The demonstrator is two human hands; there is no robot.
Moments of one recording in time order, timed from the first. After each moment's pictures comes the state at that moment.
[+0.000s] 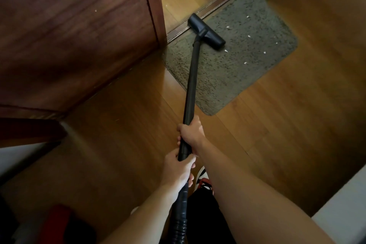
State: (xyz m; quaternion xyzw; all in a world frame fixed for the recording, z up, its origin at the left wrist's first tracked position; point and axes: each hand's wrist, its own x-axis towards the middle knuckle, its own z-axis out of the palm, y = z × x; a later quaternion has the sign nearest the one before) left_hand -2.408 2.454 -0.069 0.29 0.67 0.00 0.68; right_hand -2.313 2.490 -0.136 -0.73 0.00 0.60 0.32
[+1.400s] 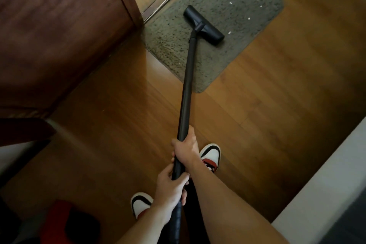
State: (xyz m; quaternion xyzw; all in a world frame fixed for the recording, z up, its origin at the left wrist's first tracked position) left_hand -2.456 2.346 -0.108 0.31 0.66 -0.05 0.68; right_hand -2.356 2.365 -0.166 -0.74 0.03 0.58 0.35
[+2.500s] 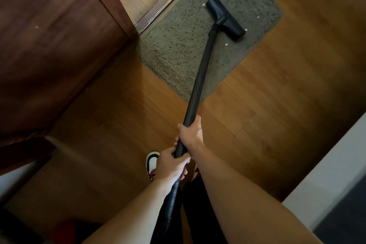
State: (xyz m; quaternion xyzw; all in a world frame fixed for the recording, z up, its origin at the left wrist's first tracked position) left_hand -2.364 2.483 -0.087 0.35 0.66 -0.13 0.65; right_hand -2.265 2.485 -0.134 -0.77 0.11 0.54 0.33
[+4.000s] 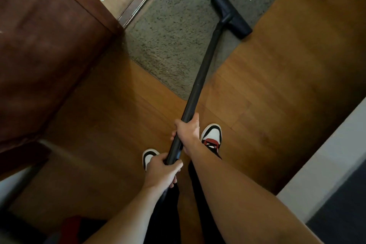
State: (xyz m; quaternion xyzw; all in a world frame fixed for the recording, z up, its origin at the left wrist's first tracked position) left_hand -2.367 2.477 -0.086 0.43 0.64 -0.21 0.60; right_hand -2.246 2.477 -0.144 -0.73 0.20 0.53 0.38
